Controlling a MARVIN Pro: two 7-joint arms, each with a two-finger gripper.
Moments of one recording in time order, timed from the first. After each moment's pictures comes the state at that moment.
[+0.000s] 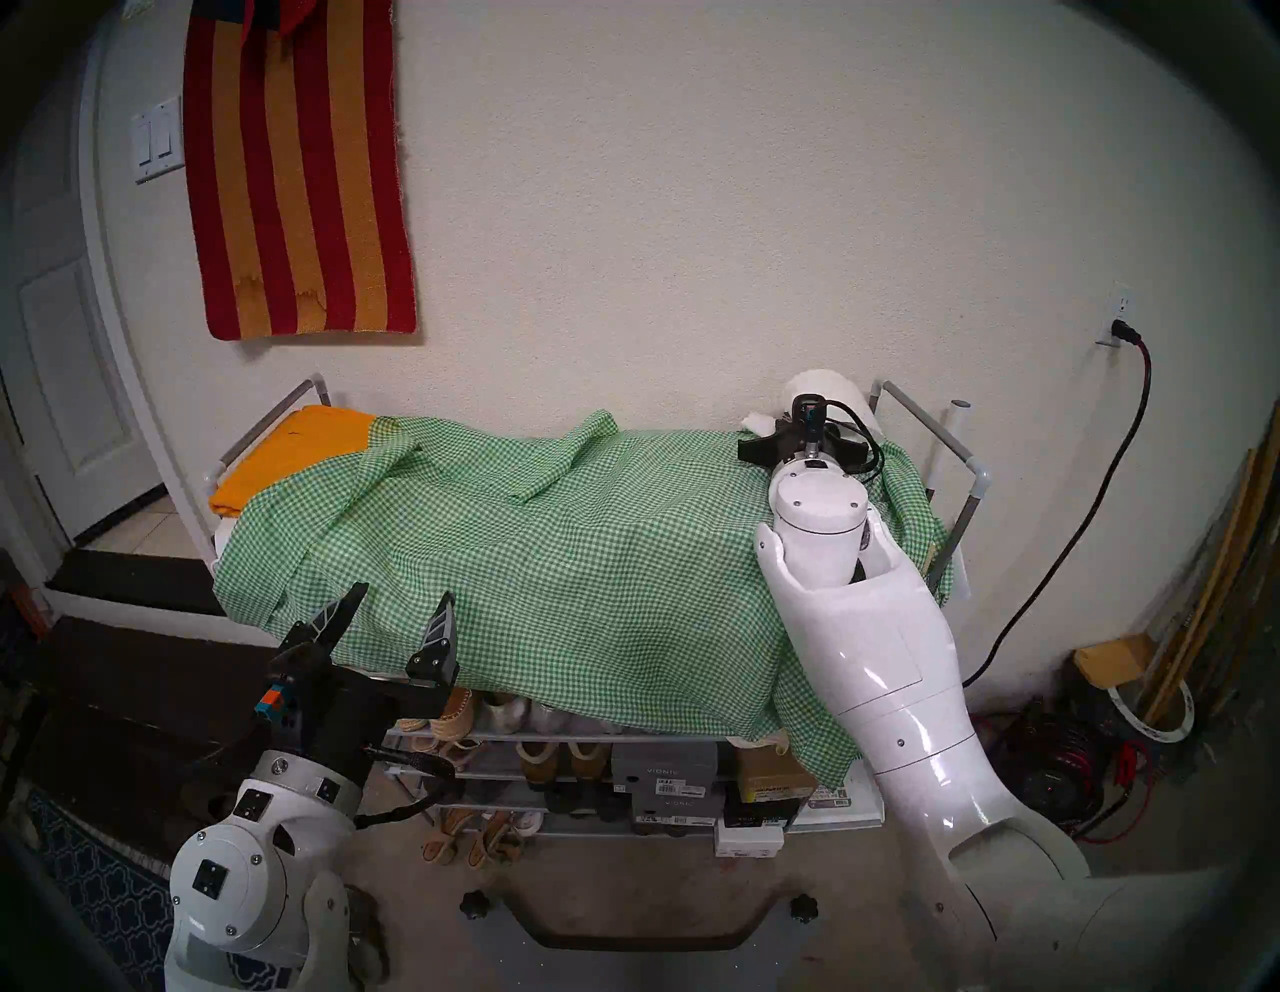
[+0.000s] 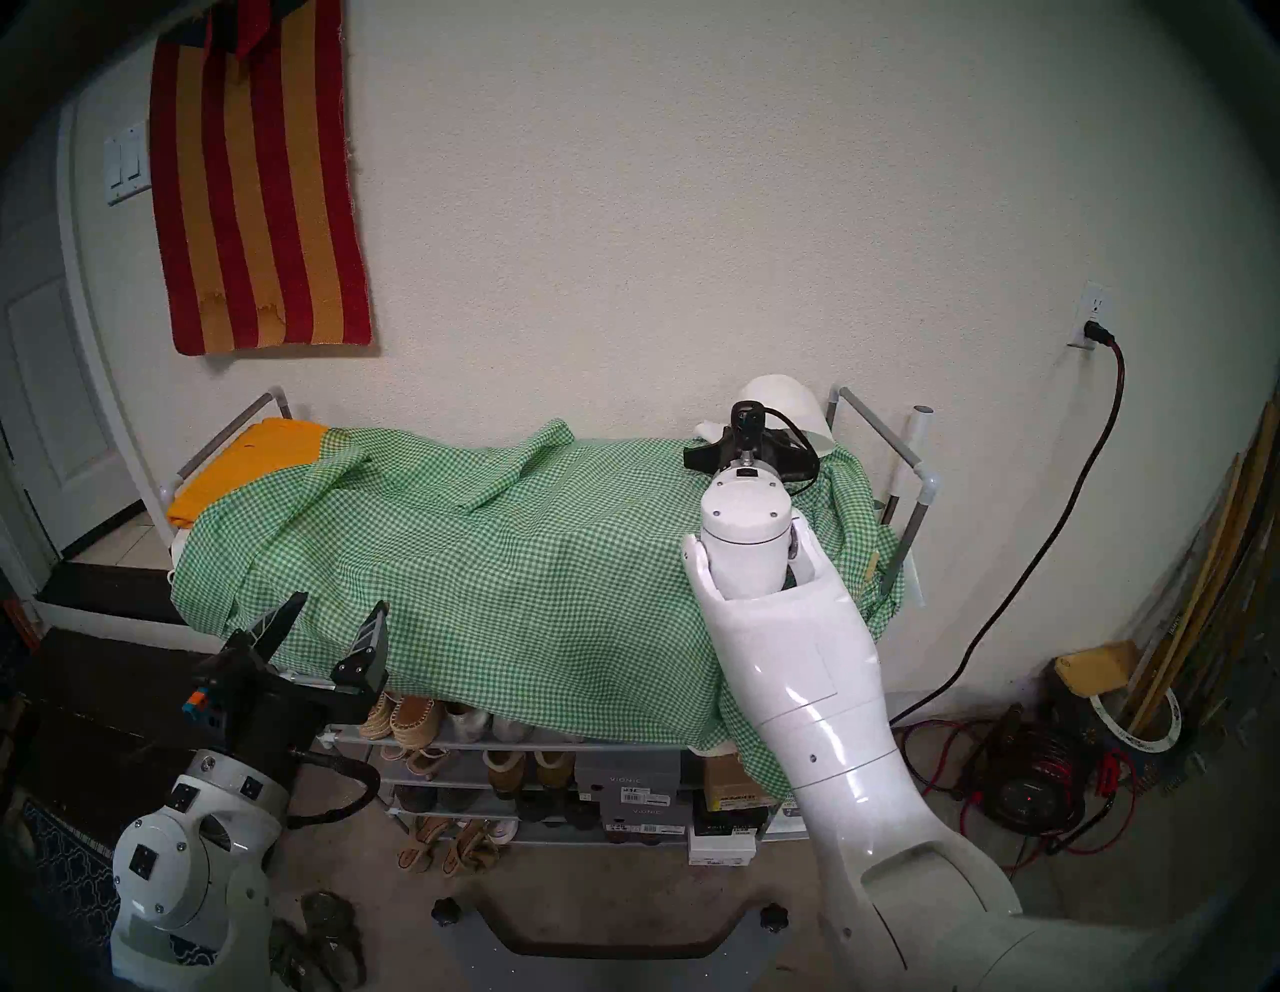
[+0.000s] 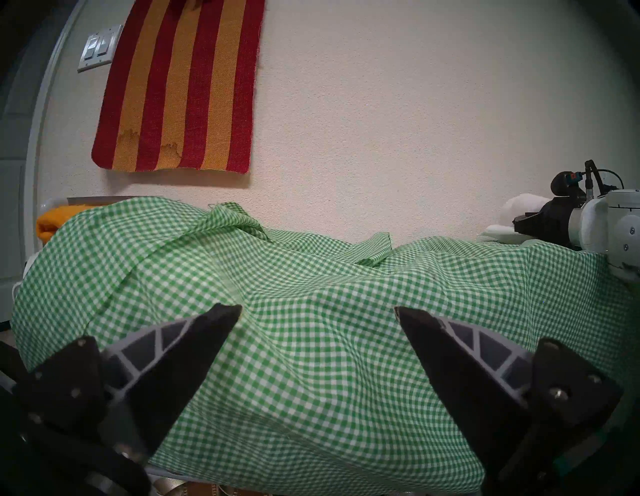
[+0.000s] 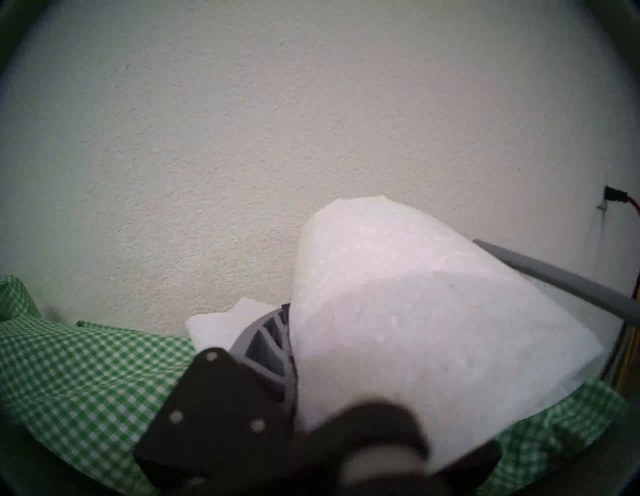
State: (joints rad) left arm 2.30 -1.61 -1.80 -2.35 -0.17 -0.02 -0.27; right arm -1.13 -1.48 1.26 -1.57 0.05 0.42 -0.51
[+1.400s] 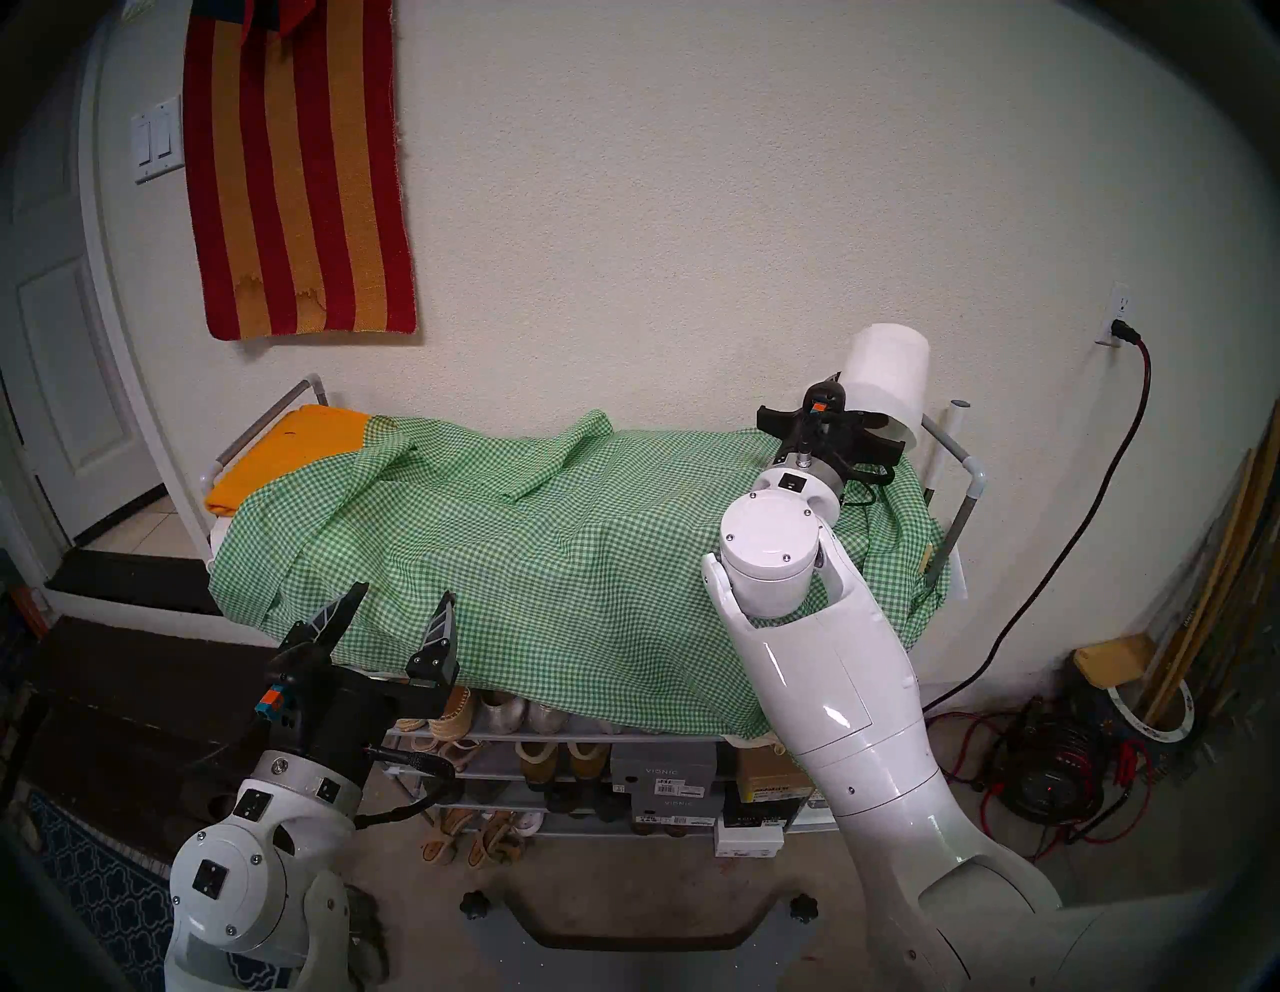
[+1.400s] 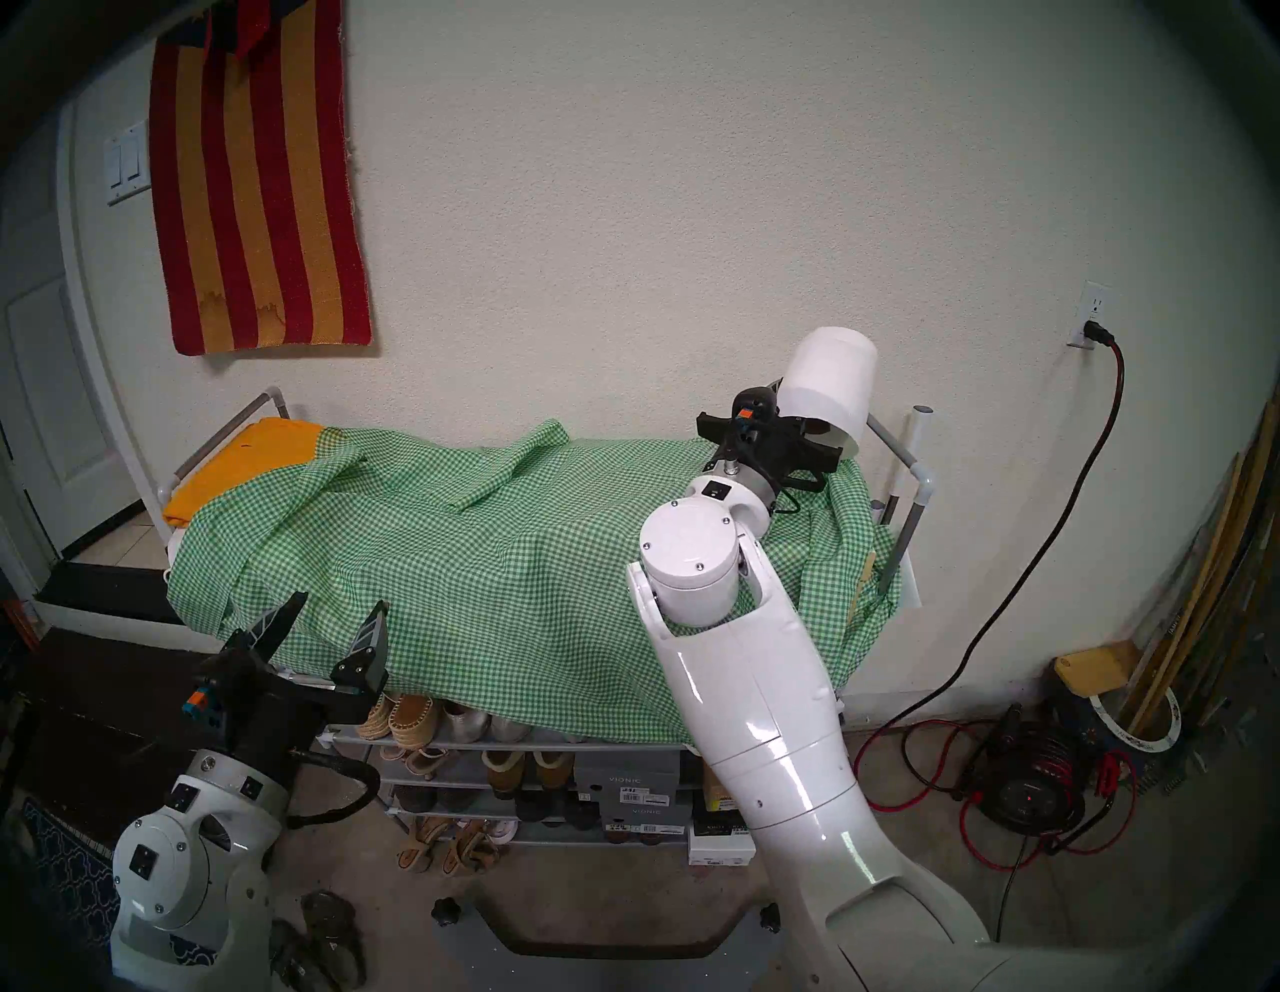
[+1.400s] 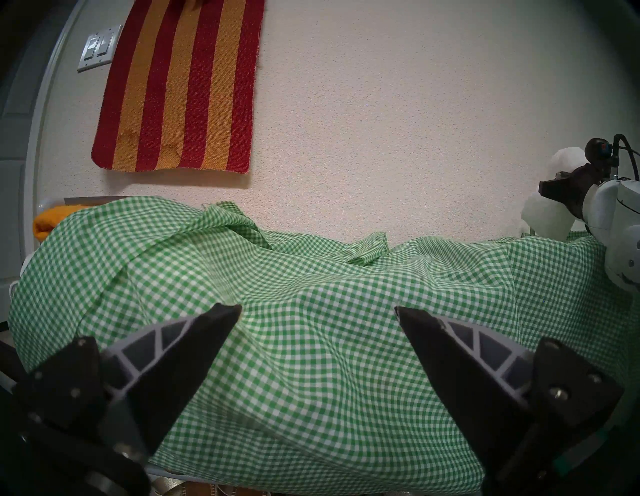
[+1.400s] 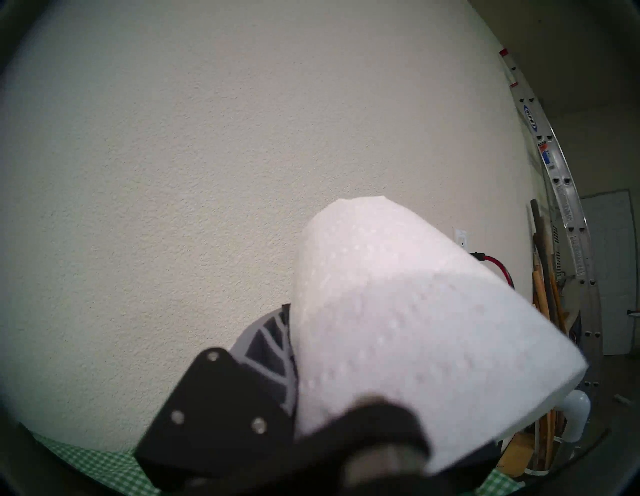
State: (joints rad) left arm 2.30 -1.61 -1.80 -2.35 -0.17 -0.02 -0.27; right arm -1.19 -1.56 1.20 -1.63 -0.17 0.19 -0.89
